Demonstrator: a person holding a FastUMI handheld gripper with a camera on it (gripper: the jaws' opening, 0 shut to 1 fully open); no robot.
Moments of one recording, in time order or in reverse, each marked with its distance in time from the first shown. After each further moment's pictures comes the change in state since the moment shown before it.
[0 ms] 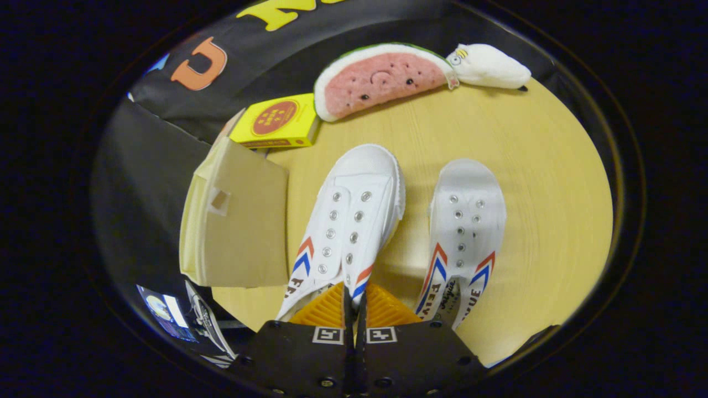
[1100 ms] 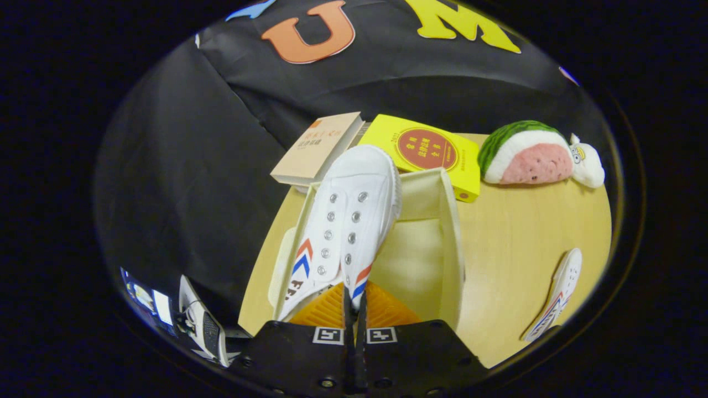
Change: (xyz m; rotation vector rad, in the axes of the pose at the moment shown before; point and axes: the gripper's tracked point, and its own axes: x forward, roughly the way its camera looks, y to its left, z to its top) arm 0.095 0.274 0.028 -0.262 -0.105 -0.039
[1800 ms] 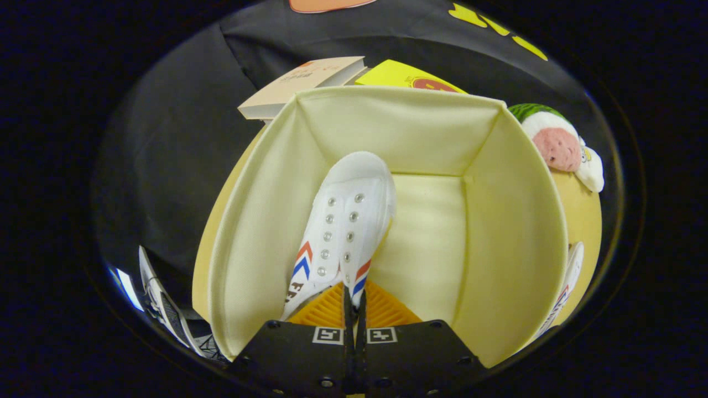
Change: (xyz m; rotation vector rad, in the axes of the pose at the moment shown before) arm 0.078 0.004 -0.049 -0.056 0.190 -0.183
